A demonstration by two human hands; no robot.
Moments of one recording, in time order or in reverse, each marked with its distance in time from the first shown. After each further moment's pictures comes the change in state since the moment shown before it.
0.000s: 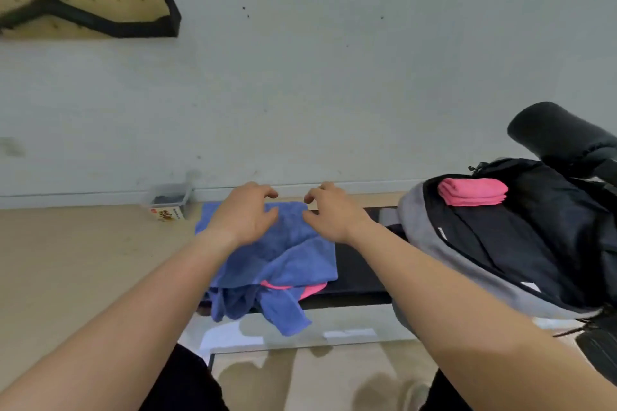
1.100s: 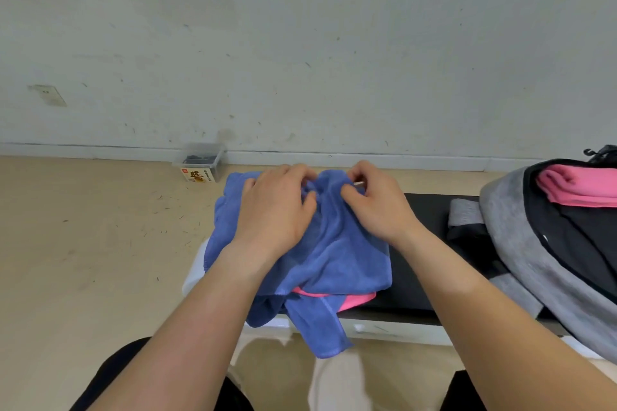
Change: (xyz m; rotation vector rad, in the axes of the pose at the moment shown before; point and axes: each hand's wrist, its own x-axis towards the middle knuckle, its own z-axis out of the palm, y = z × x) left_hand 0.009 -0.018 0.044 -0.024 0.239 -0.070; right_hand 0.047 0.017 0.060 0.569 0.180 0.014
